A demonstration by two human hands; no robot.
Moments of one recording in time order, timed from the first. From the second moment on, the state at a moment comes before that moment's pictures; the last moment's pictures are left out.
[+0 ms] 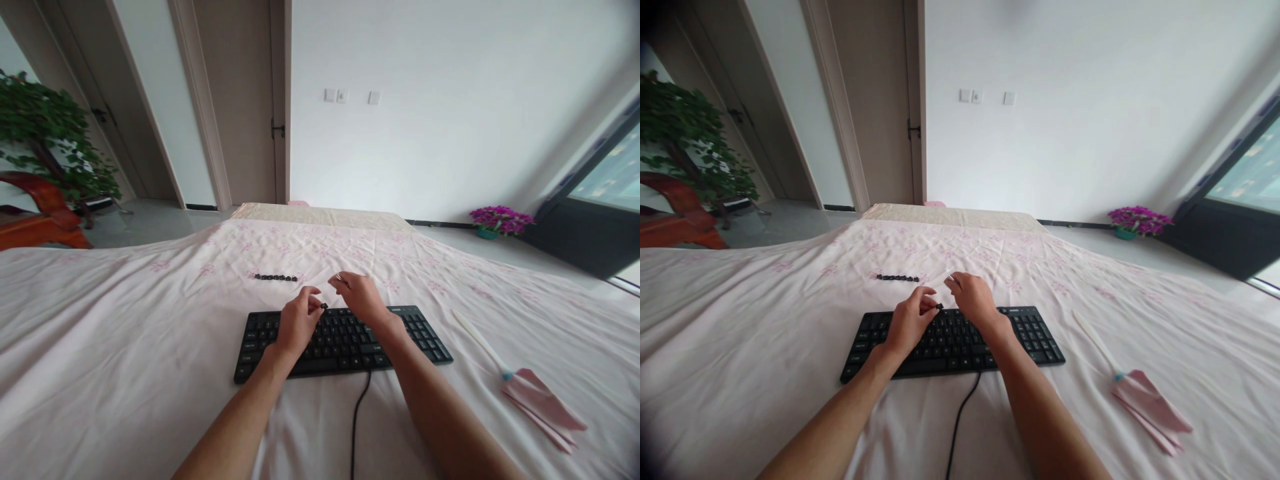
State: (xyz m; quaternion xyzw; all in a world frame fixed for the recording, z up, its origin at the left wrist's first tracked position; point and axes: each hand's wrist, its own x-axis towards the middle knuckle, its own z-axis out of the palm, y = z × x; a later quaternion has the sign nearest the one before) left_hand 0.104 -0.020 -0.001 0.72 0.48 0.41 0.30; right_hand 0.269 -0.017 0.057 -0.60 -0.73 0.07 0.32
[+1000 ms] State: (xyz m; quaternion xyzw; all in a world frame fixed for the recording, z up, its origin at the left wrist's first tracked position) left_hand 0.099 -0.016 -0.004 0.74 0.59 0.29 0.15; right_hand 0.231 0.090 0.010 -0.67 -0.72 0.09 0.17
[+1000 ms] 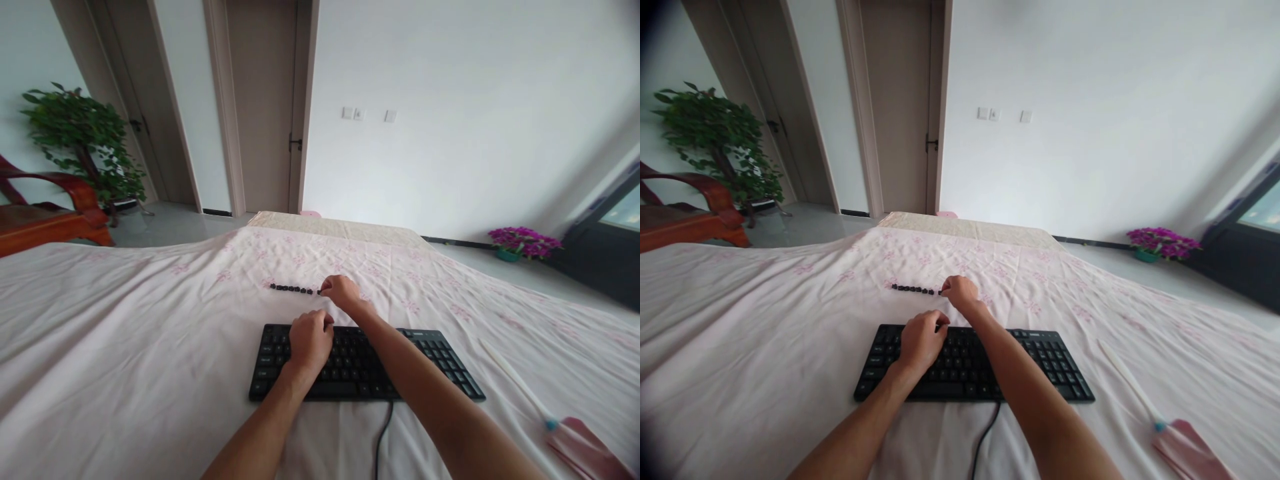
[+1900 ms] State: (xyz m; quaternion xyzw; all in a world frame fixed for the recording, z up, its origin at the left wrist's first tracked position) left_hand 0.100 -0.016 -0.003 0.73 0.60 0.30 0.16; right_hand 0.231 0.106 -0.006 -0.65 -0.72 0.13 0.20
